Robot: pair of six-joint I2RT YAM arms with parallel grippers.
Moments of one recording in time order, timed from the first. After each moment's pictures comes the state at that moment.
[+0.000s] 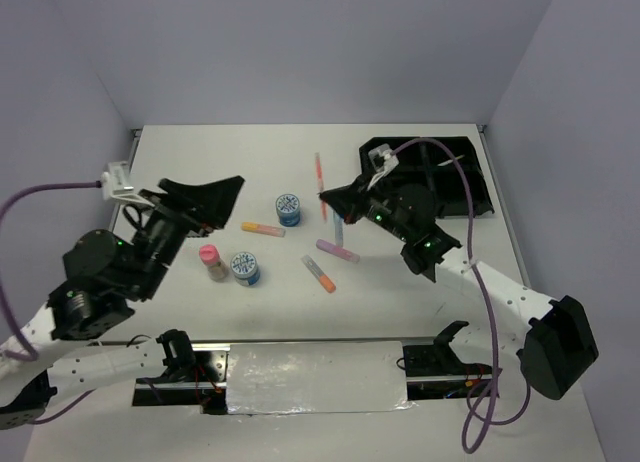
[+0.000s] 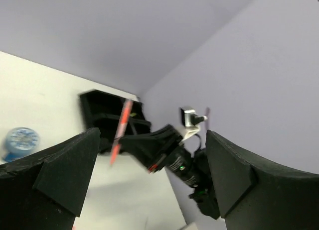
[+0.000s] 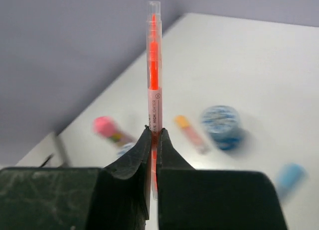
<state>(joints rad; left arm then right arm) -1.06 0.68 1.10 -0.20 -0.65 -0.69 0.65 1.13 0.74 0.46 -0.29 0.45</state>
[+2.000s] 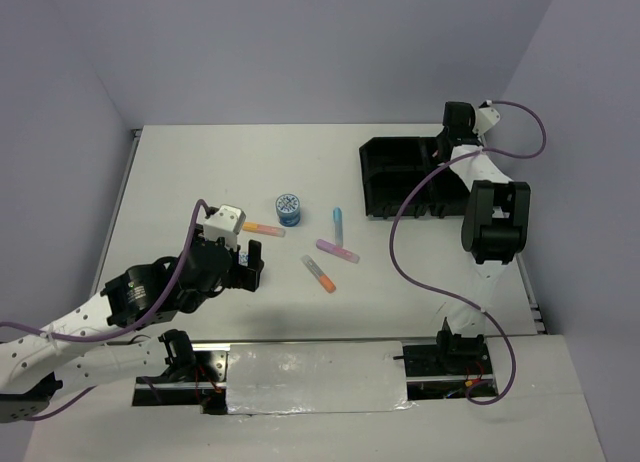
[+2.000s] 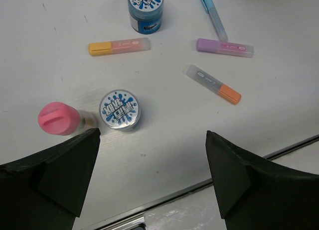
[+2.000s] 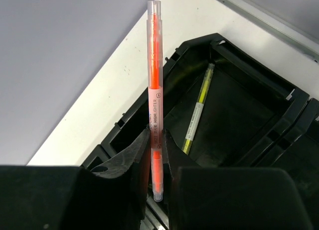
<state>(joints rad) -1.06 0.76 0.96 -0.85 -0.59 -0.50 -0.07 2.04 1.58 -0.09 0.46 0.70</state>
